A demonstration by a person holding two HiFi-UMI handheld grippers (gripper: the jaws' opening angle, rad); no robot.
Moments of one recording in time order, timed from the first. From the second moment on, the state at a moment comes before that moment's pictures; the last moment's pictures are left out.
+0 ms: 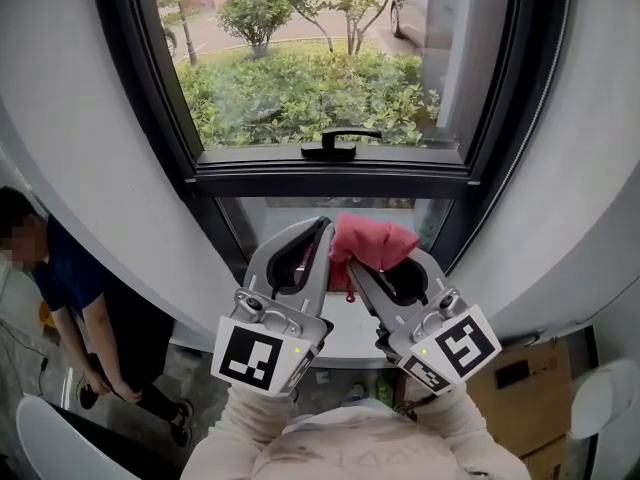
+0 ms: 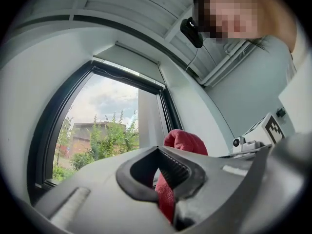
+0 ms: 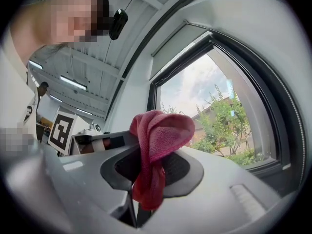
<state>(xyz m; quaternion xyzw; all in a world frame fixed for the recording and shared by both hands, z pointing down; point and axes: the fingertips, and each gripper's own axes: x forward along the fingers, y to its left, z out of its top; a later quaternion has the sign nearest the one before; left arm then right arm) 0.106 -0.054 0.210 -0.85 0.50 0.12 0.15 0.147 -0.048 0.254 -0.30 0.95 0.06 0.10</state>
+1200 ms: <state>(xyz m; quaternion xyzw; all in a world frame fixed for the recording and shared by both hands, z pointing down) -0.054 -0.183 0.215 -0.84 0.51 0.12 0.15 -0.011 -0.199 0.227 -0.34 0.94 0.06 0.09</state>
